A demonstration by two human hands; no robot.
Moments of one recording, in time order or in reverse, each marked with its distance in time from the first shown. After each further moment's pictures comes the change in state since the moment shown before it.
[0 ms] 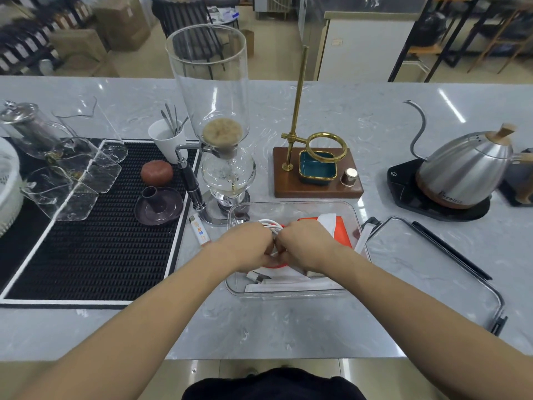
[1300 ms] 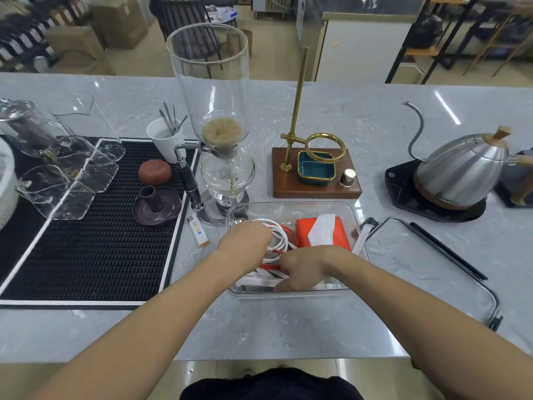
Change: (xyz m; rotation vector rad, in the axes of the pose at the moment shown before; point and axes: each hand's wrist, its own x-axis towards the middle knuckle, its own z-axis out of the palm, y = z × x) left_hand 0.002 0.007 0.006 0.192 0.106 -0.158; right_hand -0.008 -0.004 0.008 0.323 -0.547 -0.019
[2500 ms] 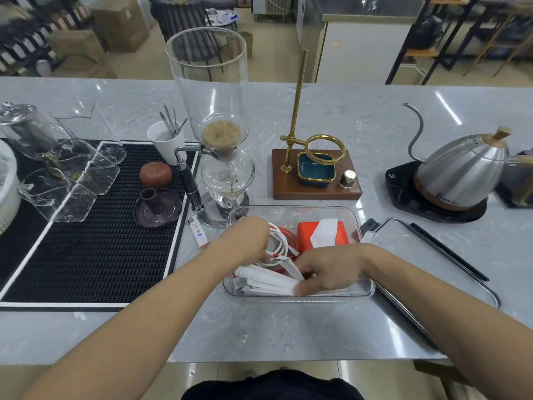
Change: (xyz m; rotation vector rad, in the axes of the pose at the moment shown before) left_hand 0.019 -0.013 0.002 -0.226 -0.136 0.025; right_hand -0.034 0.031 -0.001 0.205 0.044 -0.382
